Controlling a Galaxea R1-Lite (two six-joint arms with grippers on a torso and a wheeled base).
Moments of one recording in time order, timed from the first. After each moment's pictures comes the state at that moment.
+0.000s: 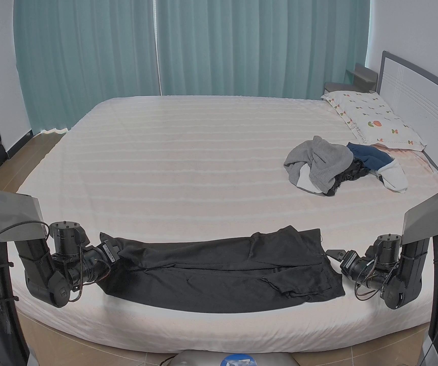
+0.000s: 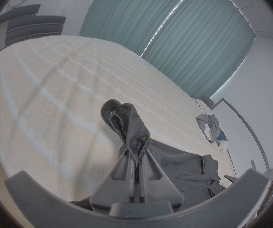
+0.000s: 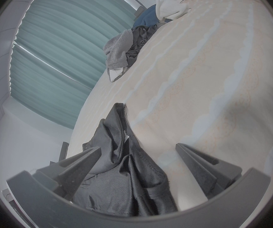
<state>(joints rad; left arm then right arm) -0.06 2.25 -0.44 -1.29 -0.12 -0.60 0.06 2.47 -0.41 -1.52 0.21 0.83</state>
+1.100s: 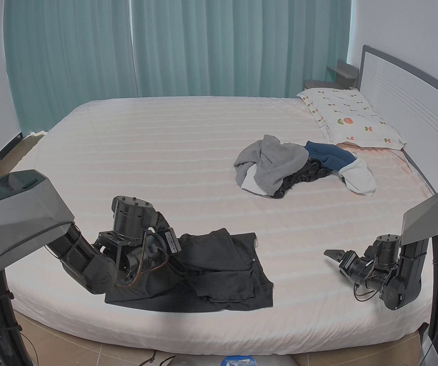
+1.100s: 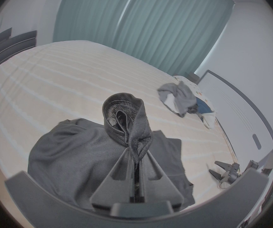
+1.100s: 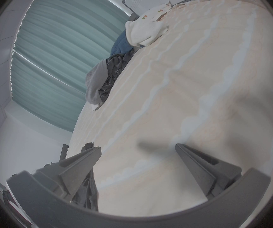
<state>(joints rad) -0.44 2.11 -0.77 -0.76 0.14 -0.61 0.06 2.47 -0.41 -1.54 0.20 0.83</state>
